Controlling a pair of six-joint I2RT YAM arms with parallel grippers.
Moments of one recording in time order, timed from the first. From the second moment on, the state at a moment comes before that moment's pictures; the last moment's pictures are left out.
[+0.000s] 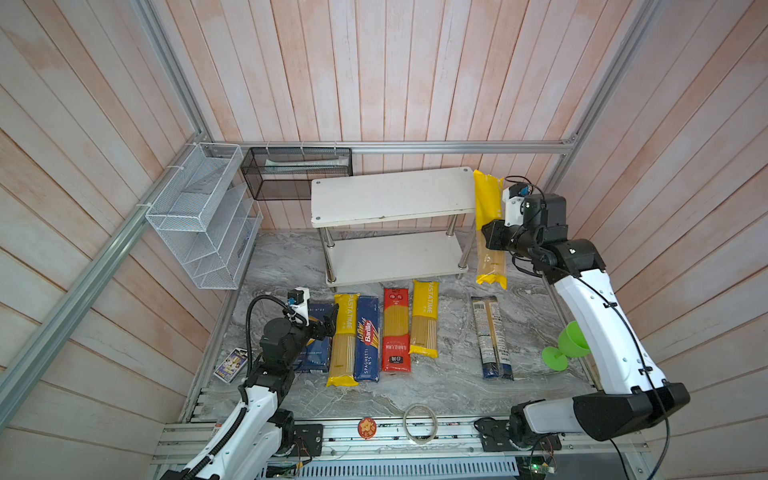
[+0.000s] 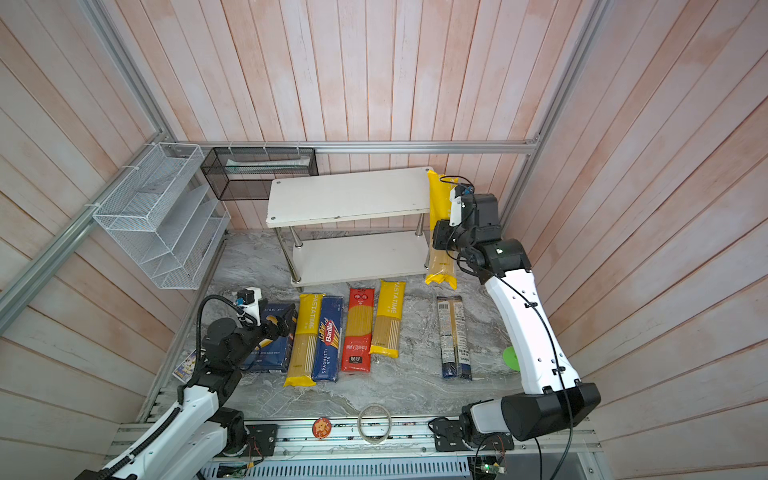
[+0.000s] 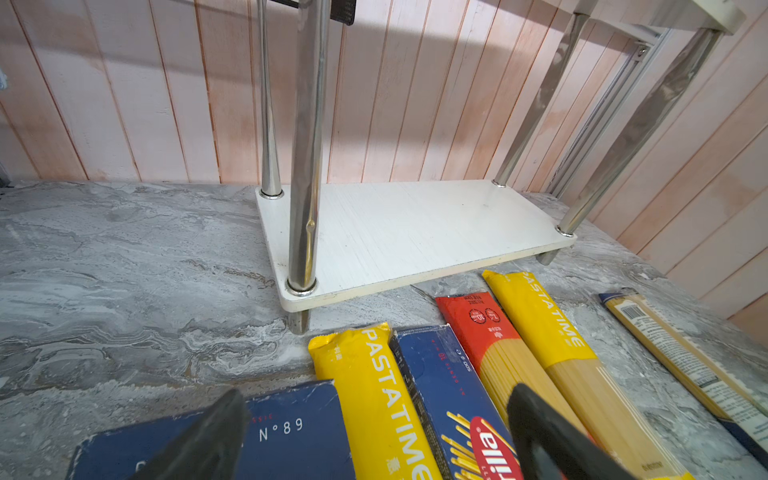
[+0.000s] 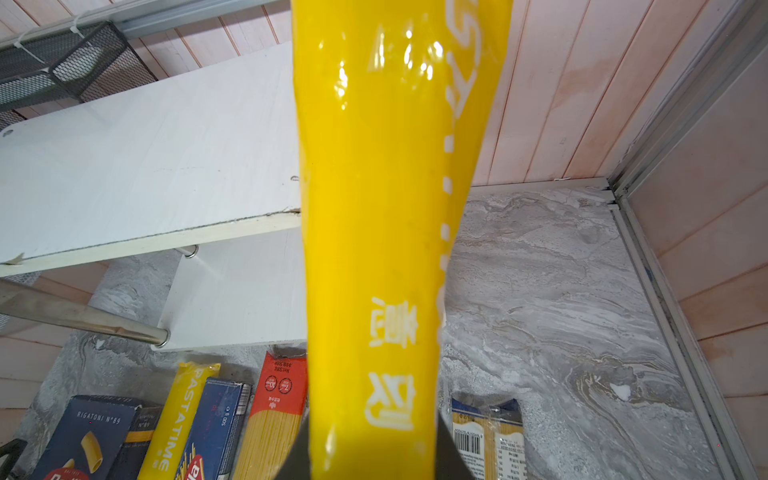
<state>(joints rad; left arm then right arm) -0.18 0.79 0.26 0.33 0.21 -0.15 0.24 1.41 1.69 -0.81 -0.04 0.25</state>
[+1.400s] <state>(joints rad) -0.18 0.76 0.26 0.33 0.21 -0.16 0.20 1.89 2.38 -0.92 -0.13 0.21</state>
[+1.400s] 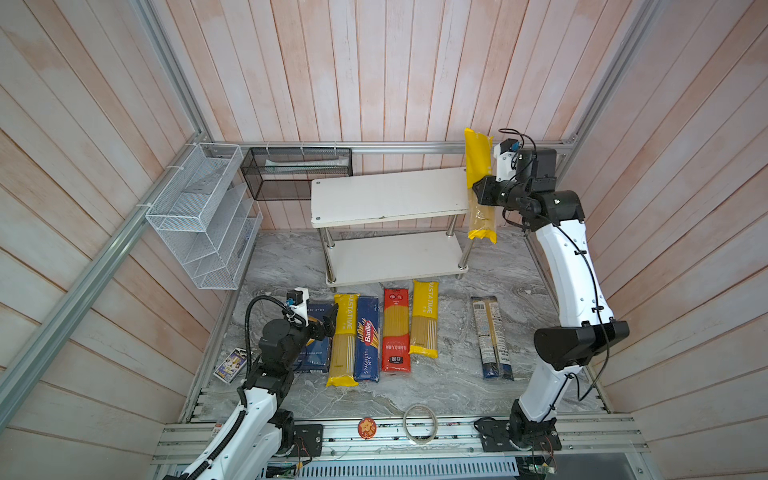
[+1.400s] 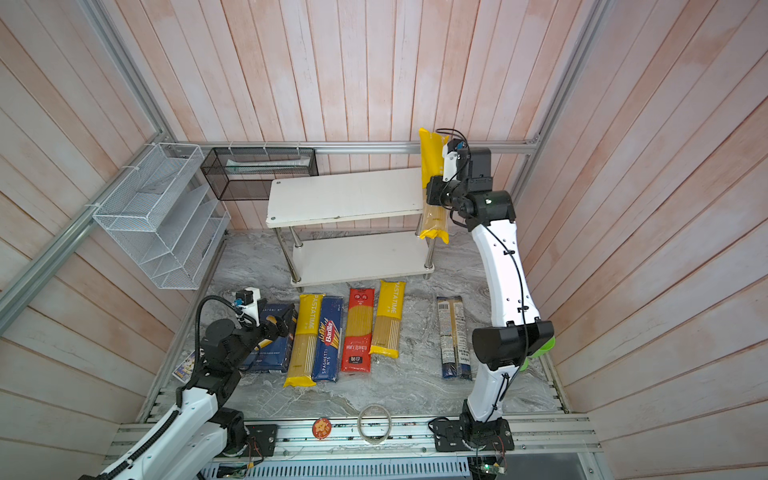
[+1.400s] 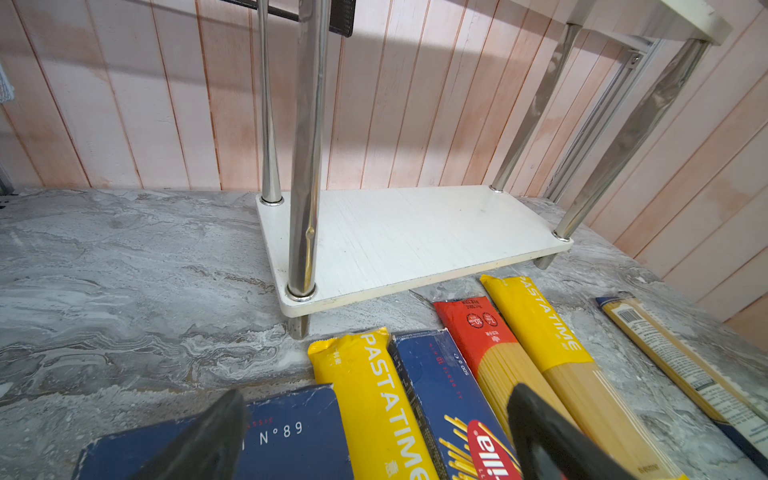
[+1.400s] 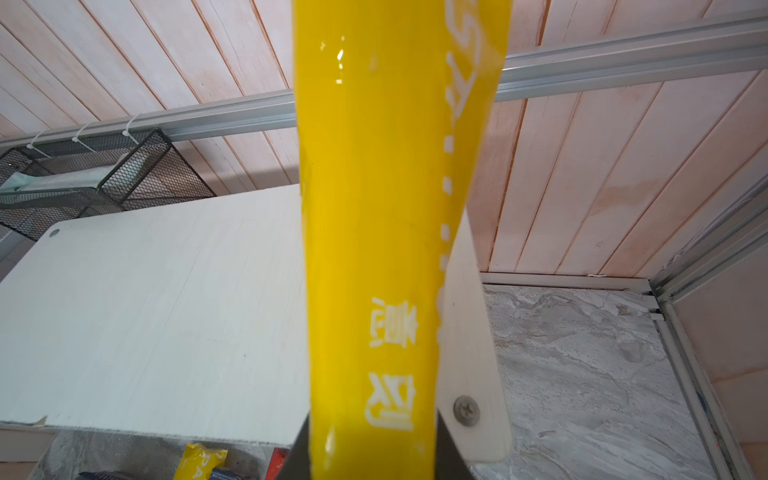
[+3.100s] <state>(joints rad) -0.18 0.76 0.26 0.32 0.21 -0.16 0.20 2.05 2.54 -0.85 -0.18 0.26</state>
